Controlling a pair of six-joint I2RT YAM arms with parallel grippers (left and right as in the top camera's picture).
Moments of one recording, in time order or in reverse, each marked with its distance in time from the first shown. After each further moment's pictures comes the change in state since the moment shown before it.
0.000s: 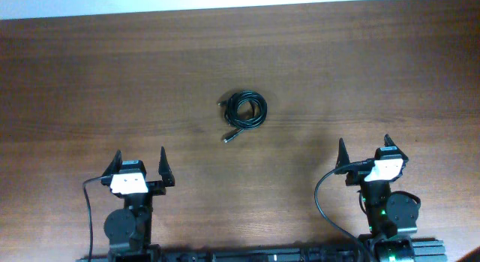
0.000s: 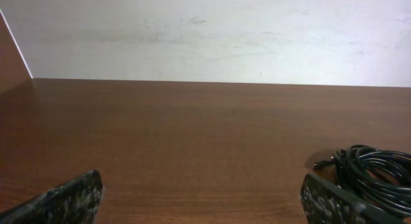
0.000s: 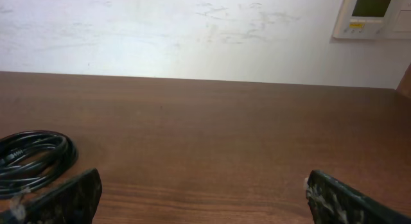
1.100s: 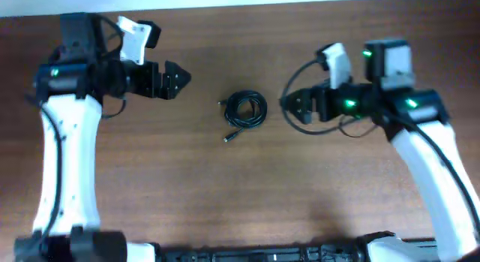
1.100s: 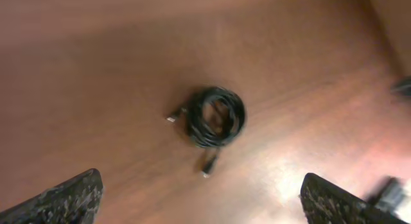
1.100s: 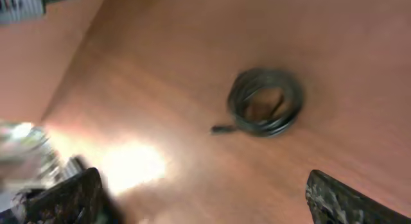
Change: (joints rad) left arm -0.005 1.586 1.657 -1.037 0.606 0.212; right arm 0.140 1.363 1.280 -0.764 -0.698 0.044
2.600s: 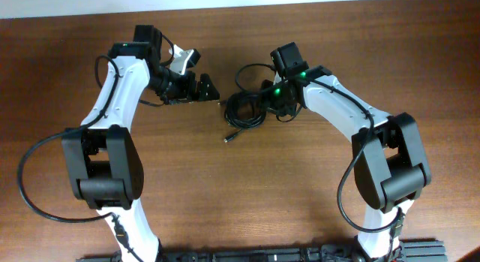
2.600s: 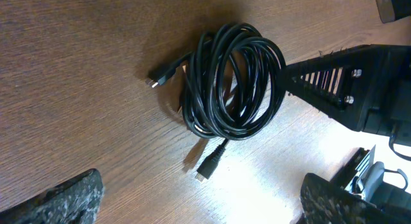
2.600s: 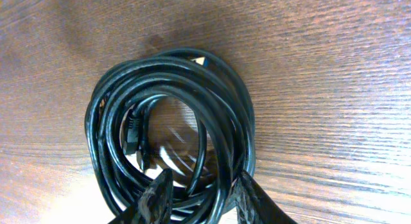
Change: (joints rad) left arm -0.109 0.456 0.012 0.017 0.034 -0.066; right arm 0.227 0.626 0.113 0.240 0.376 0.652
